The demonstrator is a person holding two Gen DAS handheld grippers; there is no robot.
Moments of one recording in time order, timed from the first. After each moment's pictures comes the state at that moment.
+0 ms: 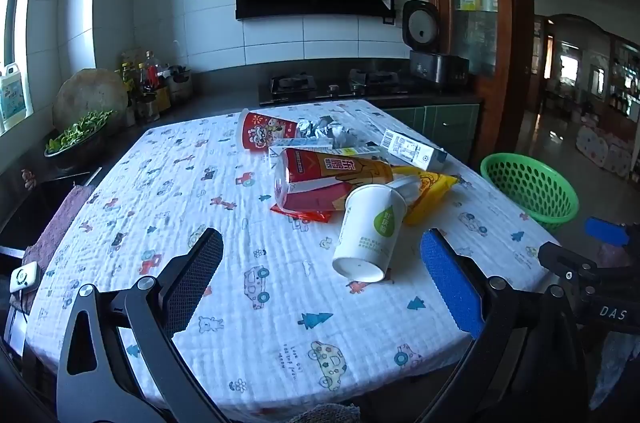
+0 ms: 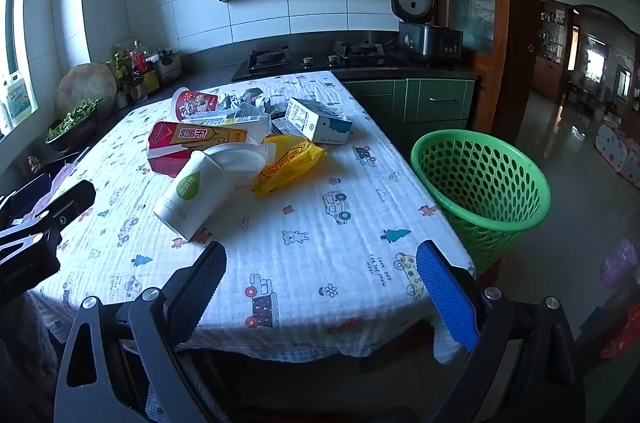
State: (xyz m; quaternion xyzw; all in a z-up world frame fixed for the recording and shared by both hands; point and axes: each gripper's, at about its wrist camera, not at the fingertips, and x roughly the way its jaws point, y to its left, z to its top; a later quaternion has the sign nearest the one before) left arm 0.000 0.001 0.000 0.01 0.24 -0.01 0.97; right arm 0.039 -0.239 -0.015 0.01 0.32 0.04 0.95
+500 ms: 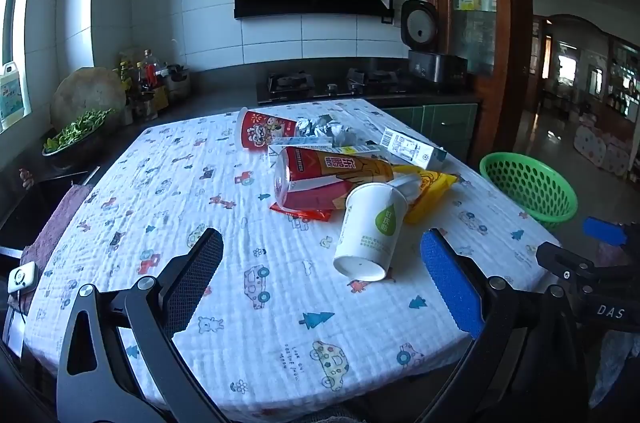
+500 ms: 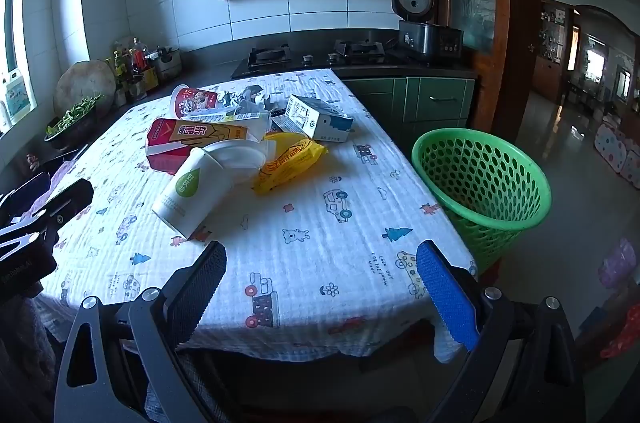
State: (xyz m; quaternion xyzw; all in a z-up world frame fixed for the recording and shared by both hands) left arm 0.001 -0.001 -0.001 0.01 0.24 -0.01 0.97; right arm 0.037 -0.238 -0.017 0.01 0.32 0.04 0.95
